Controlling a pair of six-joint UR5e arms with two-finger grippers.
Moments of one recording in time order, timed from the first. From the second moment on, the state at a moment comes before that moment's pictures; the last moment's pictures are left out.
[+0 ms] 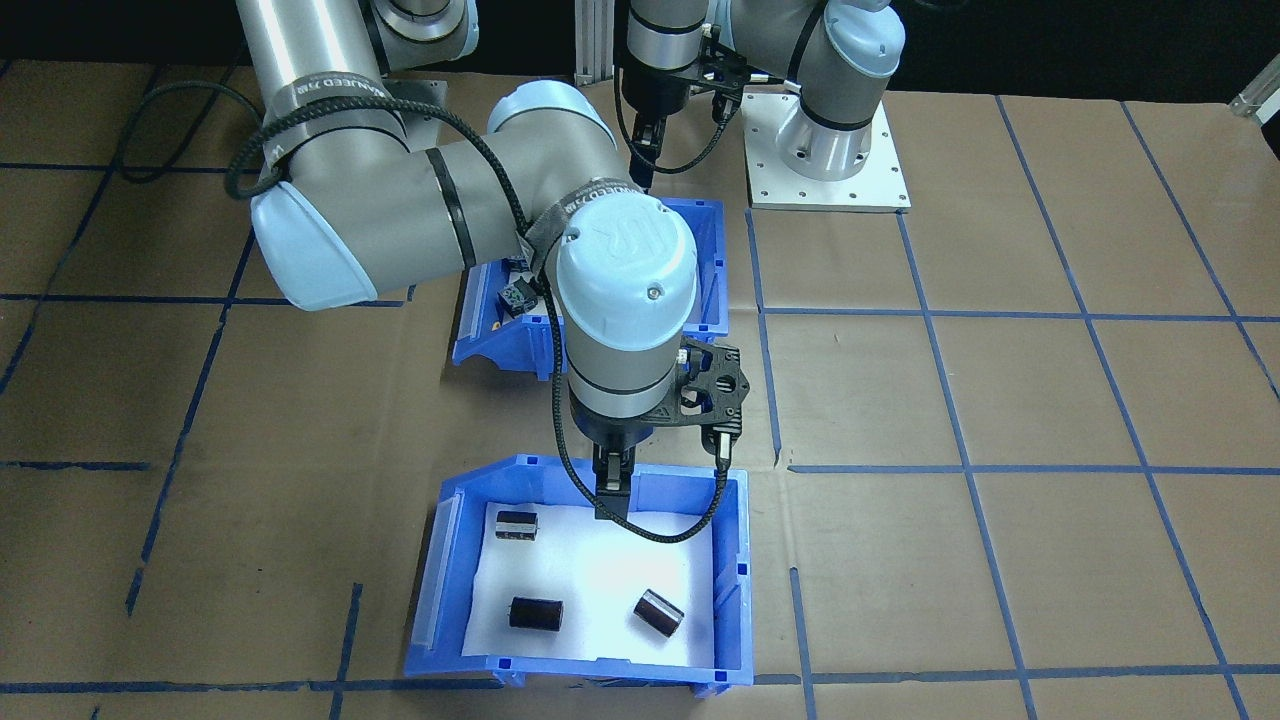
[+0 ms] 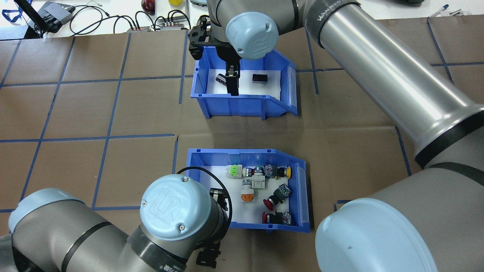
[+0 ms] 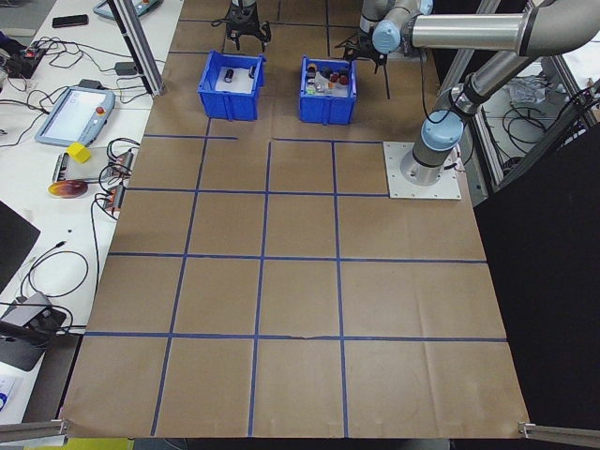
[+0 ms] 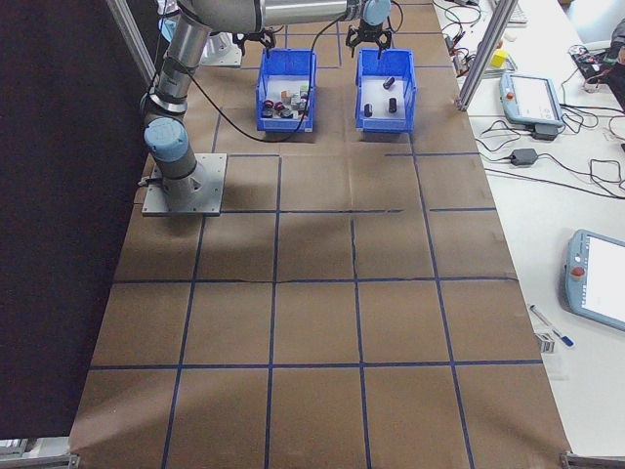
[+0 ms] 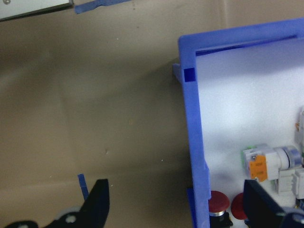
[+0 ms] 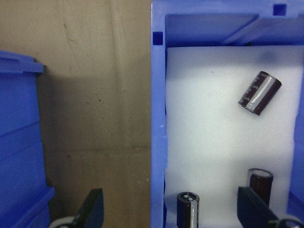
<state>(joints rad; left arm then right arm) -2.13 -1.32 -2.23 -1.16 1.54 -1.97 1.97 -0.96 1.11 -1.68 -1.56 -1.12</state>
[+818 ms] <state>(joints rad) -2.14 -1.40 -2.32 -1.01 1.49 -2.01 1.99 -0.87 1.12 -1.70 -1.56 -1.11</state>
